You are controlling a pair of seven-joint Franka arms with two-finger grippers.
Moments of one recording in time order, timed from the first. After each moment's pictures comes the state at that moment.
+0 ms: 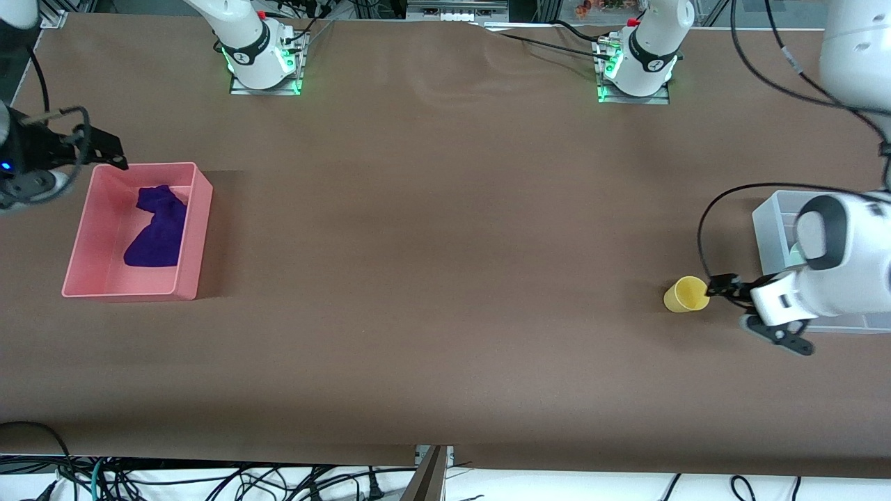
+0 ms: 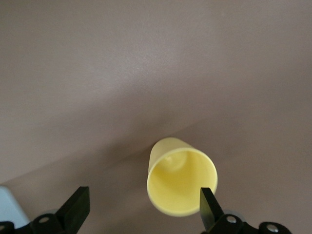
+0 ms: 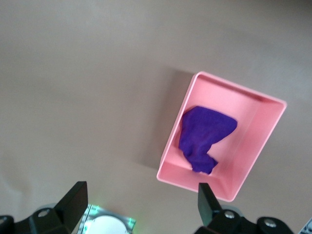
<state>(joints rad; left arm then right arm) 0.26 0.66 -0.19 -1.52 0.04 2.05 0.49 0.12 0.17 -0.12 -1.34 -0.01 1.38 -0.35</state>
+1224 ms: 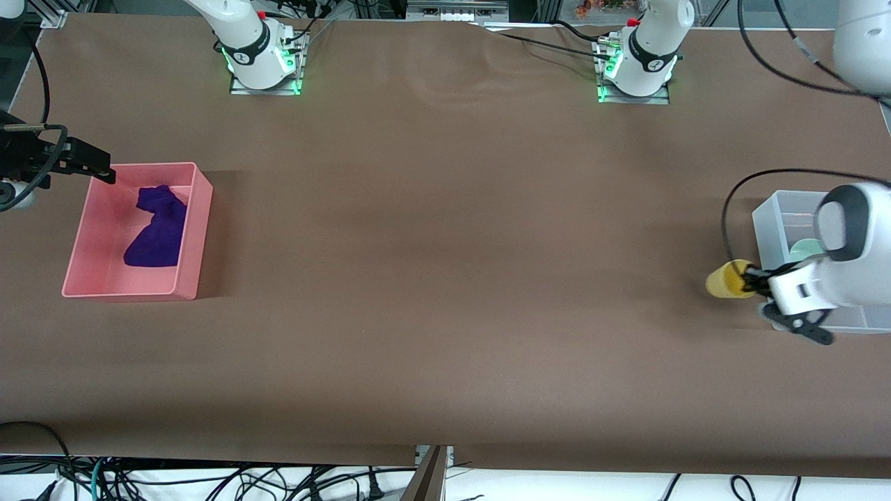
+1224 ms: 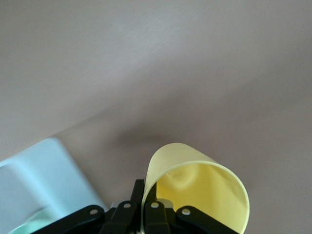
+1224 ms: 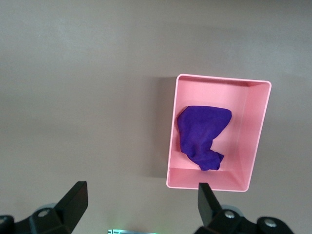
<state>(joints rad) 0.31 0.55 -0.16 -1.47 0.16 1.85 0.63 0.09 0.18 -0.09 -1.34 -0.02 1.42 -0.11</state>
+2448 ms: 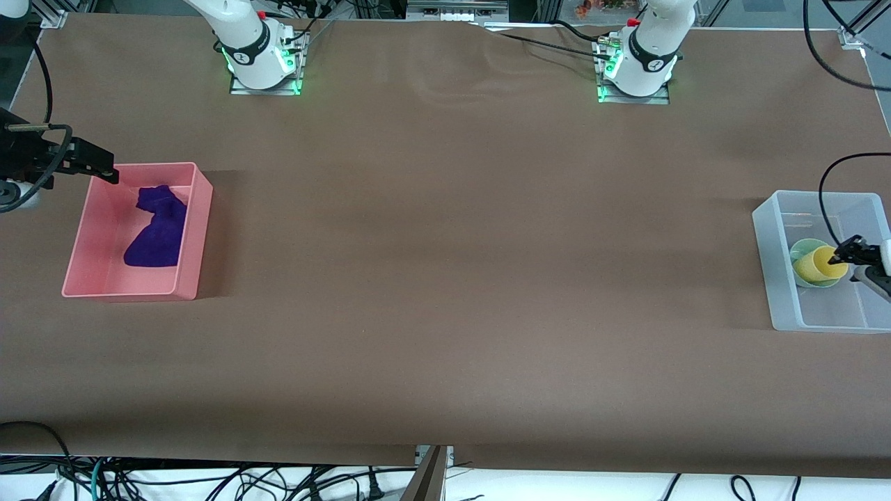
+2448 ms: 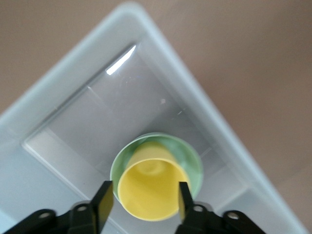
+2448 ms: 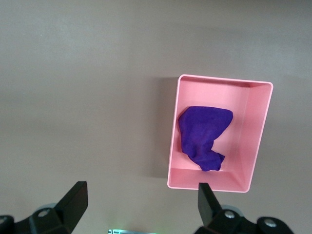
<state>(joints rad) 0.62 0.60 -0.23 -1.46 0.24 1.91 1.02 0.10 0.18 -0.09 -1.34 -0.02 1.42 -0.11</state>
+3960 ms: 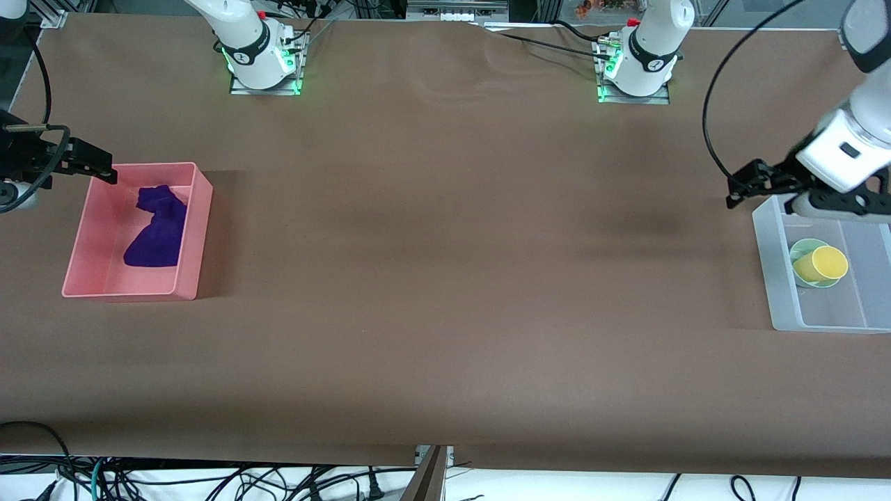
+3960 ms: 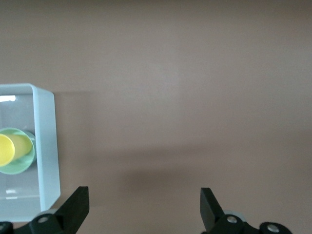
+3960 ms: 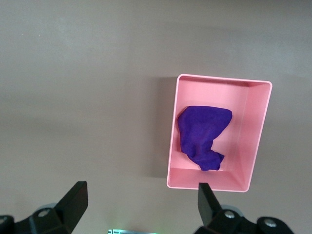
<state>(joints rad) 0.02 -0.06 -0.05 -1.83 -0.03 1.83 0.02 0.09 0.18 -0.09 -1.34 -0.02 1.42 -0.11</state>
